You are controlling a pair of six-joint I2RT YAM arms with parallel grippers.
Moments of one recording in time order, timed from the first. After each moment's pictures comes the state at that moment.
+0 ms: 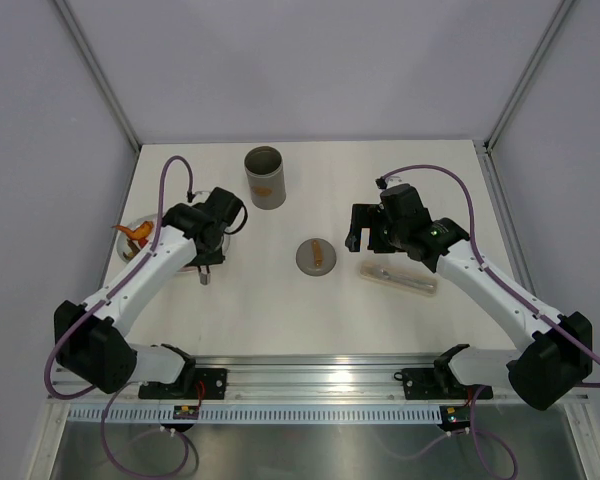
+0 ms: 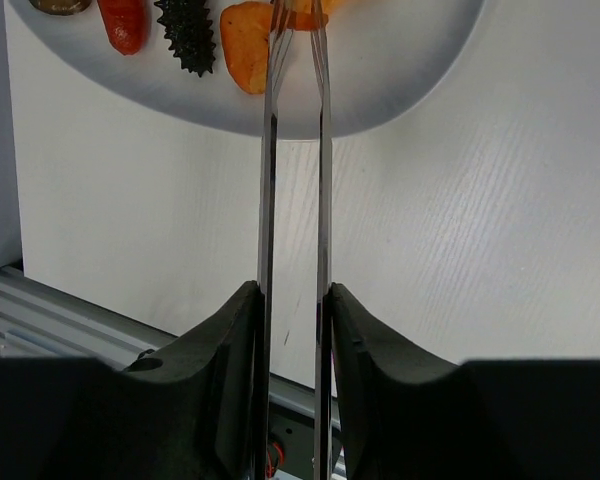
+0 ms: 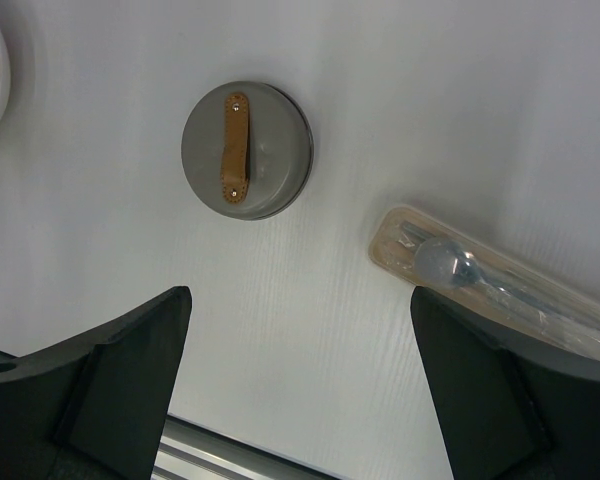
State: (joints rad) left arm -0.47 1.32 1.19 -1.16 -0.51 -0.58; right arm 0.54 1.26 1.08 -0.60 0.03 0.47
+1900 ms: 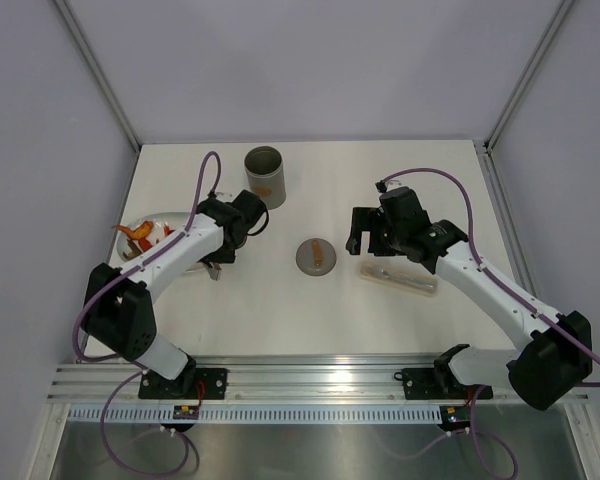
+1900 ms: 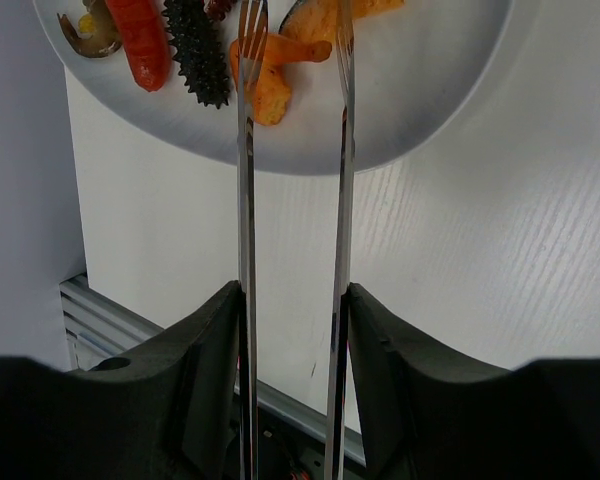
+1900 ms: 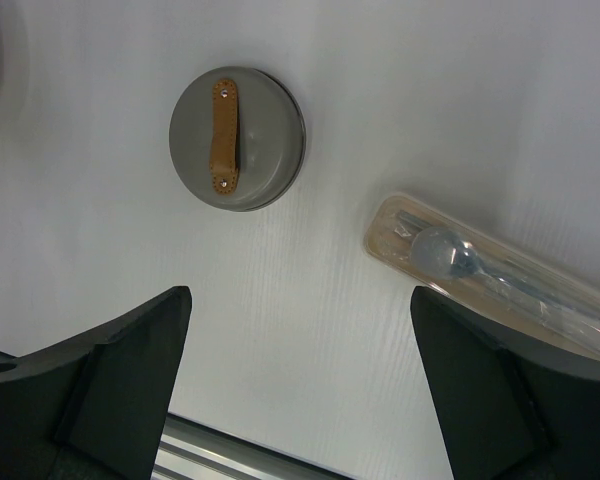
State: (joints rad) left arm -0.54 1.53 1.21 -1.14 -0.65 -0.57; right arm 0.54 1.26 1.05 -0.59 0.03 0.48
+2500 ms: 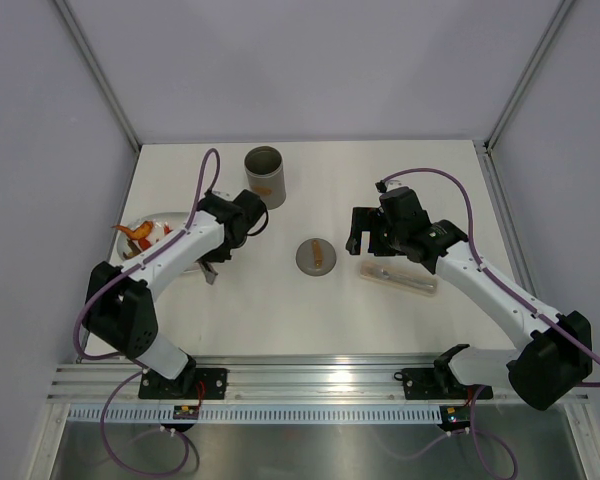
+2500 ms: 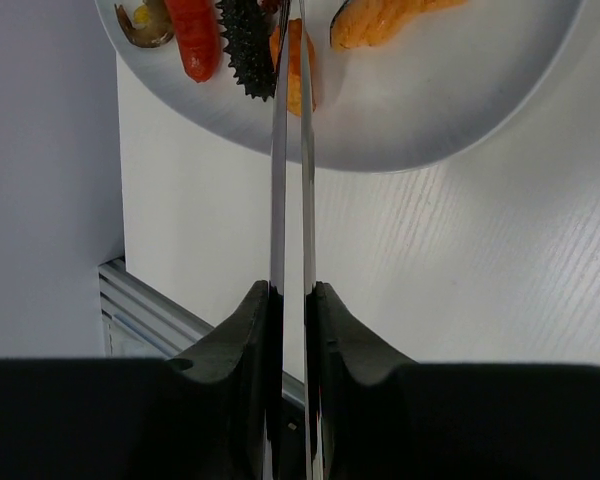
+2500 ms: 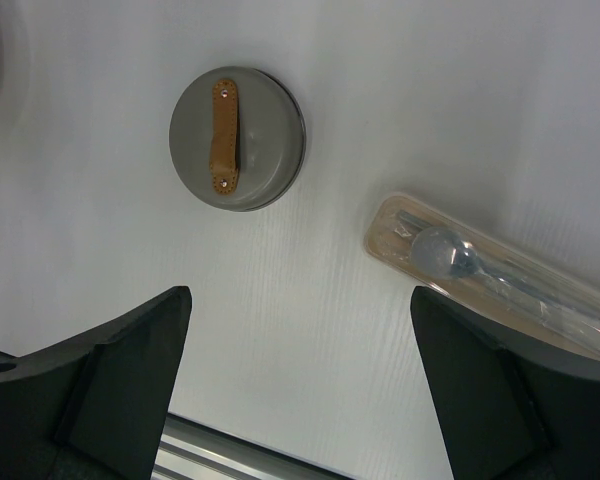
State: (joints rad) left arm -0.54 1.55 1.24 -1.21 -0.72 -0.60; right arm 0.54 1.26 1.05 -0.59 0.03 0.48
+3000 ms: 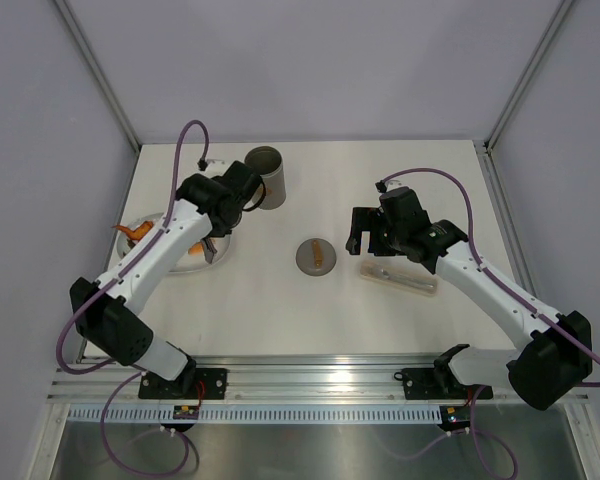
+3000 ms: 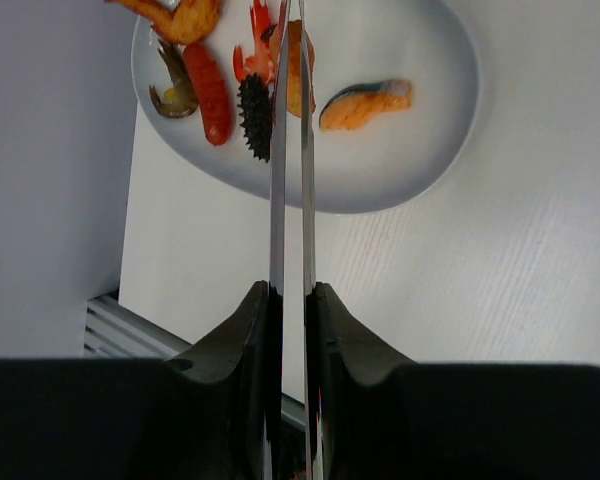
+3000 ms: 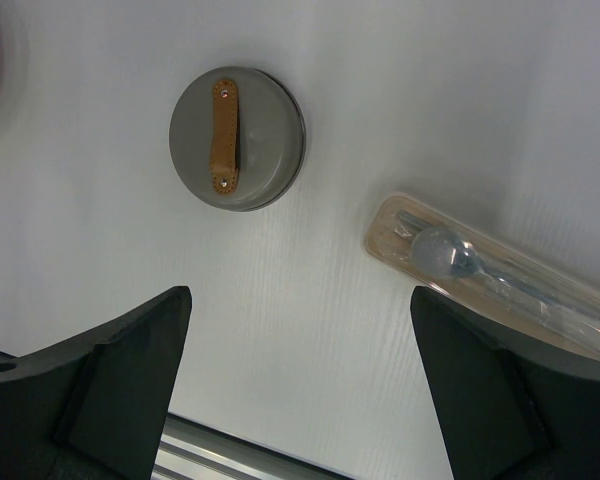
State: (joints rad) left arm -0.55 1.51 1.49 -1.31 -0.74 -0.58; right arm 0.54 1.26 1.05 -0.59 0.03 0.48
